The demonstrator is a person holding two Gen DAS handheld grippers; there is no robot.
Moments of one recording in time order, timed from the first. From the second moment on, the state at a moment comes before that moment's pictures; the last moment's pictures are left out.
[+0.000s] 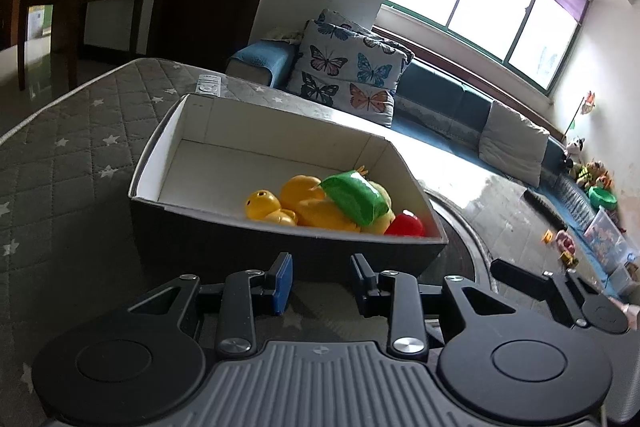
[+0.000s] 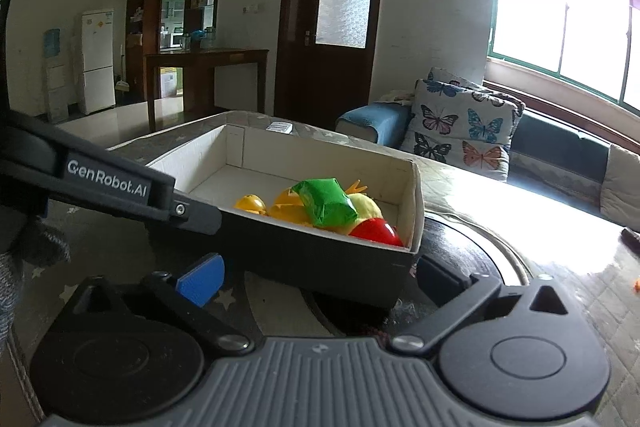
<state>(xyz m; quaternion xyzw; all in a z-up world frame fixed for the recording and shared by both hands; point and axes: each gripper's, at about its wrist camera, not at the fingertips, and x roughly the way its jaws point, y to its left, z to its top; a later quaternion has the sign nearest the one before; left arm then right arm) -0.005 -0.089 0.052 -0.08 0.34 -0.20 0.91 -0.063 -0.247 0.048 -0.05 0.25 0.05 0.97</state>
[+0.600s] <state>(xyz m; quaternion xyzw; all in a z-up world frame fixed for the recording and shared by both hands) -0.038 -0.088 0.031 -0.04 0.34 -0.18 0.92 -0.094 -0.241 0.031 -0.02 0.26 0.03 0.96</state>
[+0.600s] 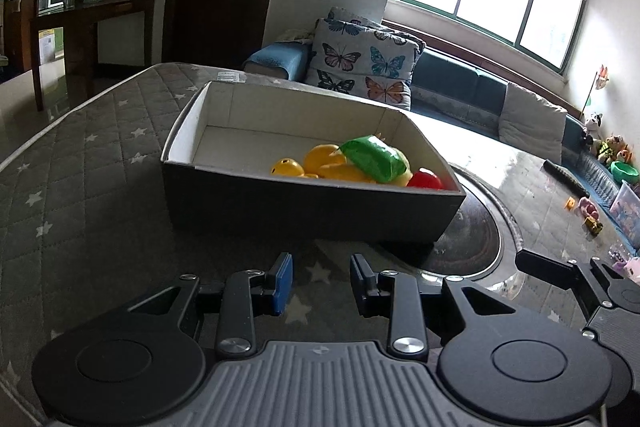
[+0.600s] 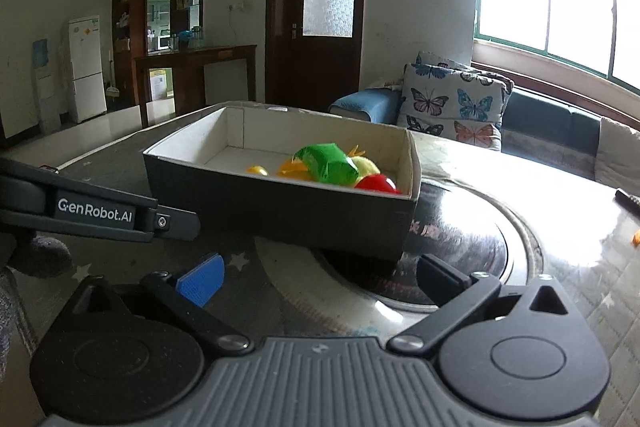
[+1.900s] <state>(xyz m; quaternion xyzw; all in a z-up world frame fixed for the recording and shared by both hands) -0.072 -0.087 0.012 0.01 0.33 -0.15 0.93 -0.121 -0.228 0.014 0.02 0.28 0.03 0.96</state>
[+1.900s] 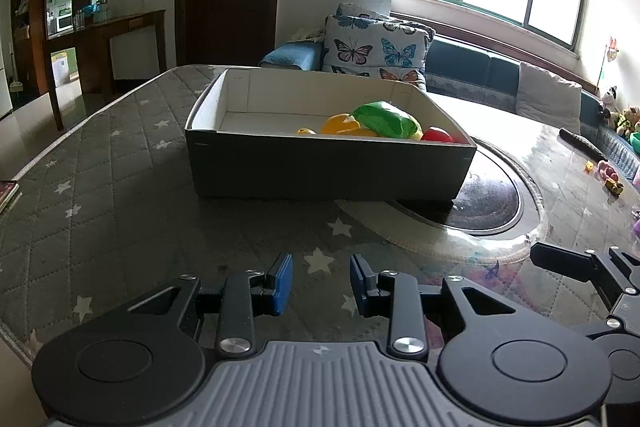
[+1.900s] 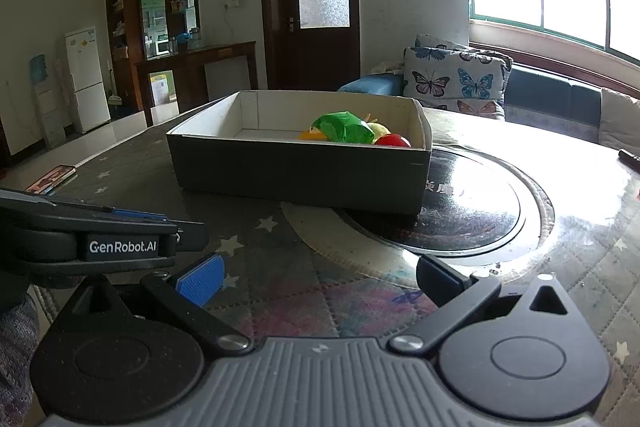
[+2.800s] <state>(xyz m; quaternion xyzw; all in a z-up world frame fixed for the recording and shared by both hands) -0.073 -0.090 0.012 0.02 0.32 -0.15 0.94 -0.119 -0.227 0.010 0.02 0.28 0.03 0.96</state>
